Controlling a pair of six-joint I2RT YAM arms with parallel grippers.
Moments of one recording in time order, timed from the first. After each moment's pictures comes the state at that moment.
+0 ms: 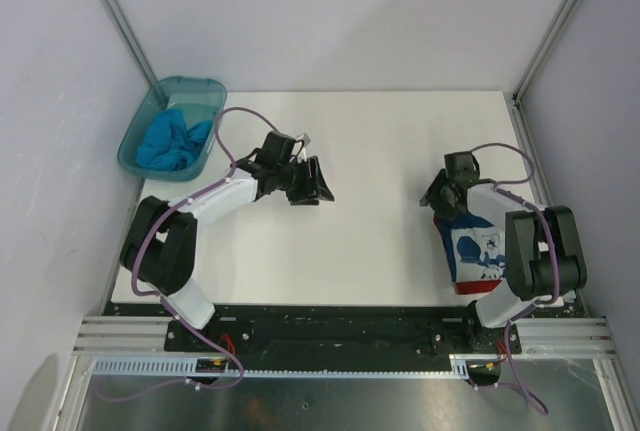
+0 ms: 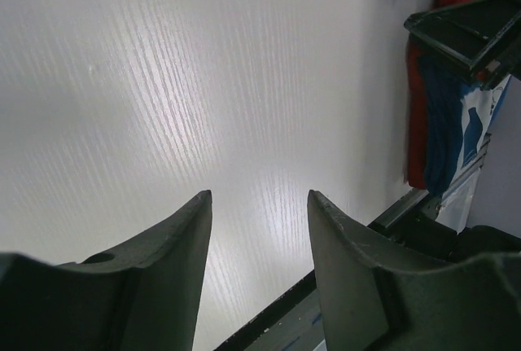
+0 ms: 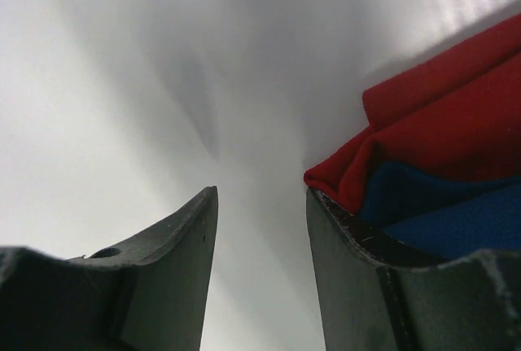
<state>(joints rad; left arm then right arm) -0.49 1.65 1.11 -0.32 0.41 -0.64 0.14 1.59 0.85 -0.25 0.02 0.71</state>
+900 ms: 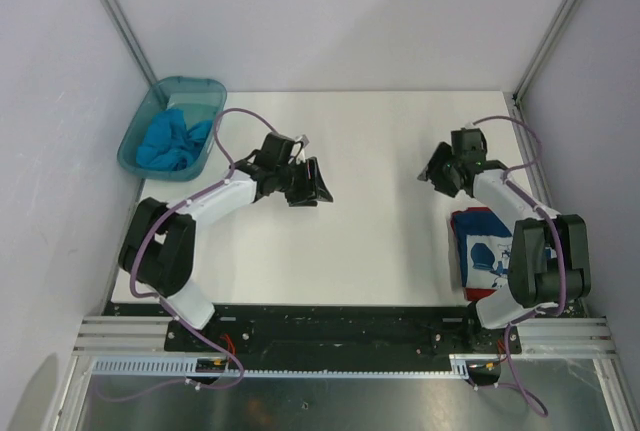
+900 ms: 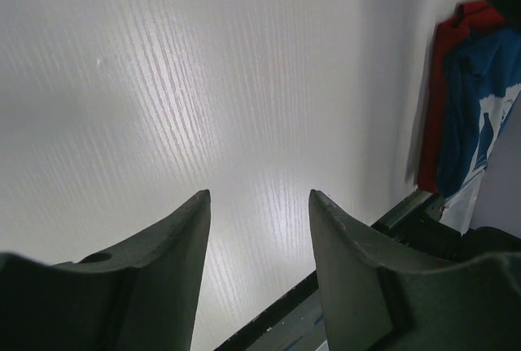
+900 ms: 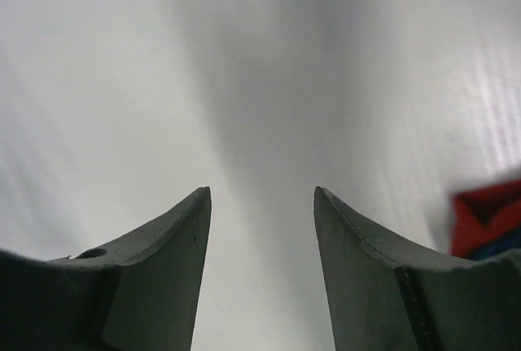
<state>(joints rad) -0.49 1.64 1.09 -0.32 0.40 -0.64 0.09 1.53 0.98 -0.33 -0.05 0.65</state>
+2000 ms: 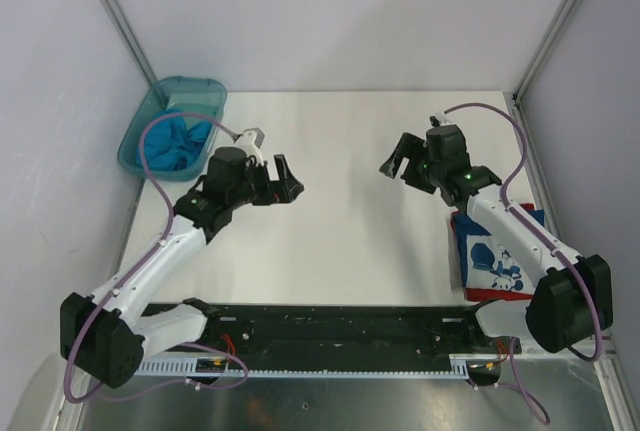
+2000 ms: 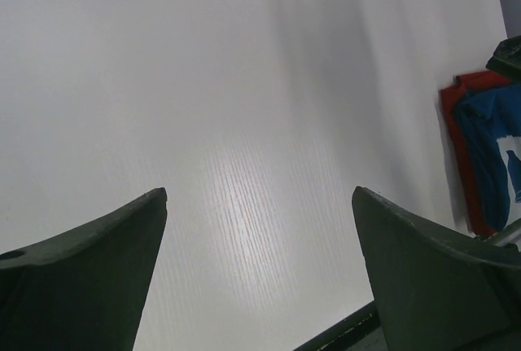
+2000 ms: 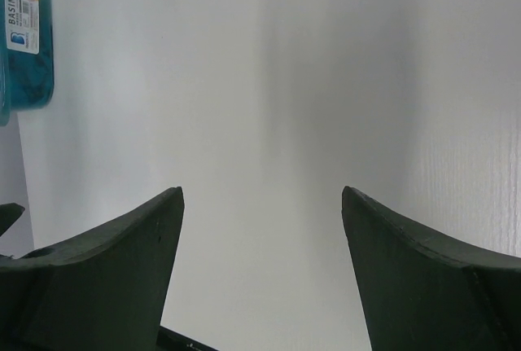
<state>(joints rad) -0.44 1.10 0.88 -0.32 0.13 -0.47 0.39 1.31 1.04 -0.37 -0.05 0.68</state>
